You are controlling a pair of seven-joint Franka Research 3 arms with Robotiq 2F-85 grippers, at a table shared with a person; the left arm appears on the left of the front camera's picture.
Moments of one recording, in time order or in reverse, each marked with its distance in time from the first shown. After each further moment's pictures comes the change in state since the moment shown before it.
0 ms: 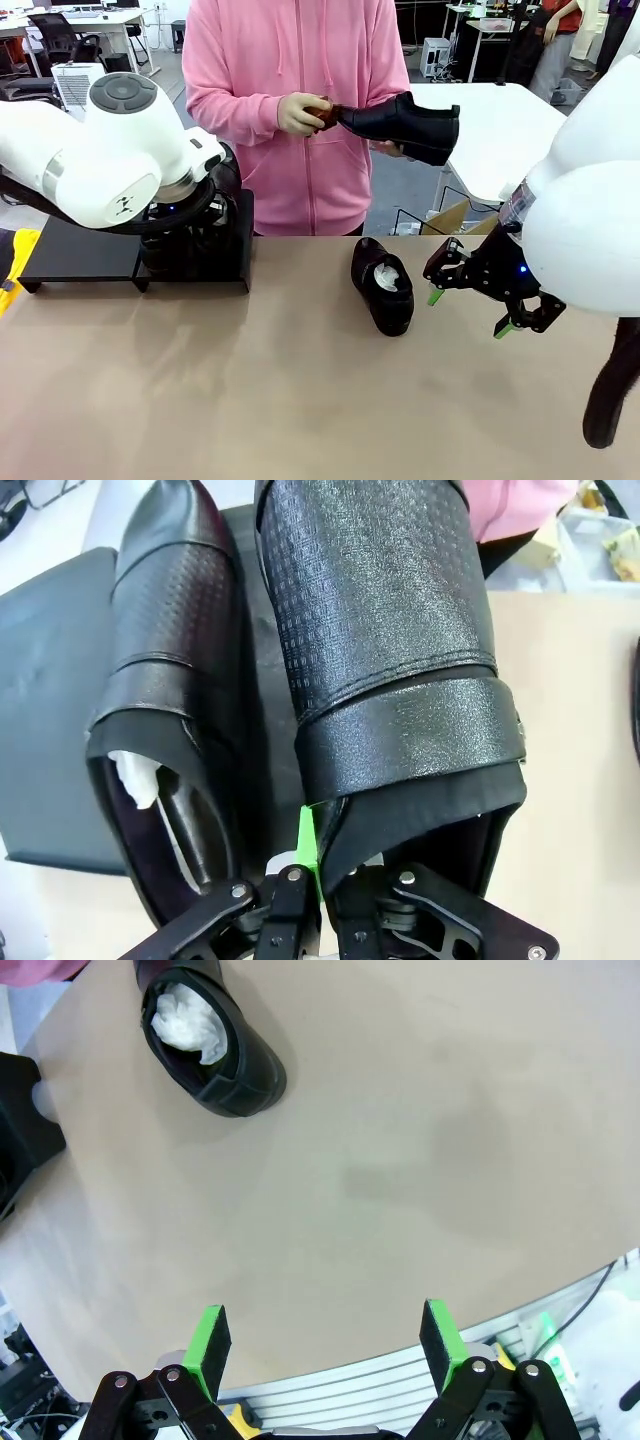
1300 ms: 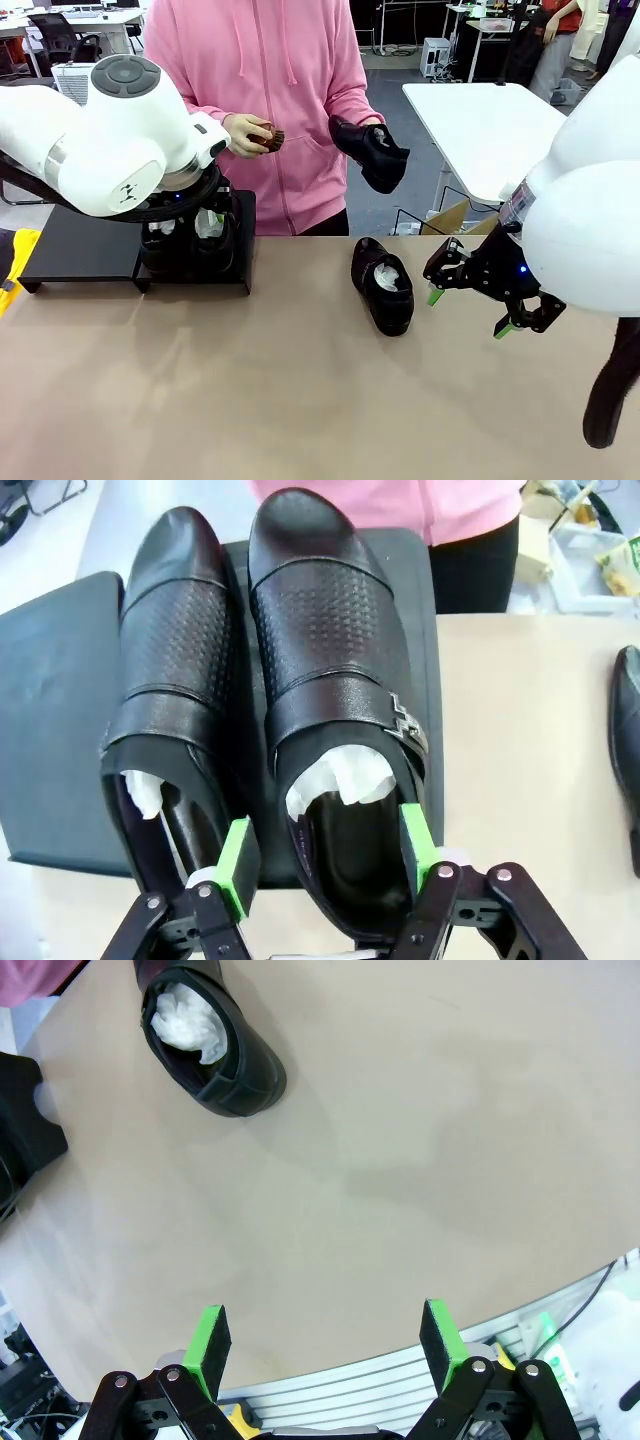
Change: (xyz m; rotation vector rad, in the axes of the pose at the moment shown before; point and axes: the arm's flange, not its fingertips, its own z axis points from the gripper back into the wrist) left arm 0.011 -0.009 0.016 -0.010 -0.027 0.018; right arm 0.000 0.000 0.000 0.000 0.000 0.000
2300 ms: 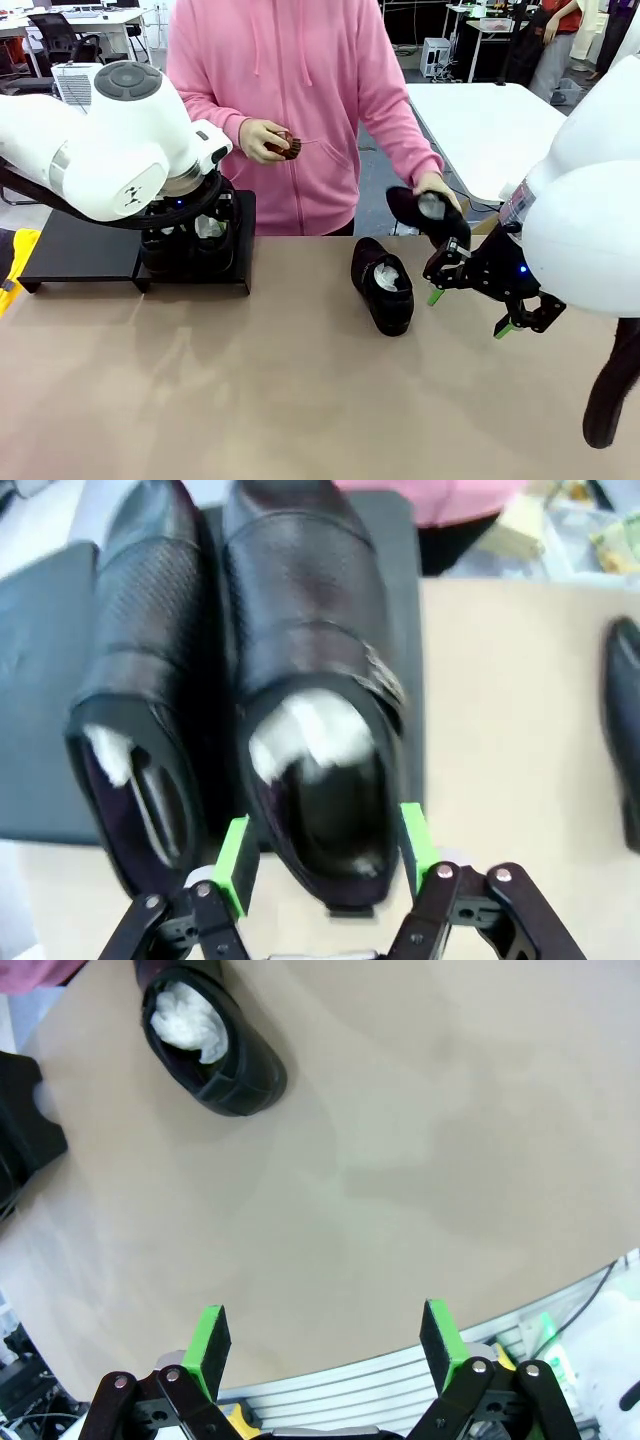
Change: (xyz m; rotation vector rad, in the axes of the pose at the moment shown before) left arm -0.014 -0.011 0.008 -0.033 0.078 -0.008; right arm -0.003 0.001 0.006 0.008 -0.010 0.007
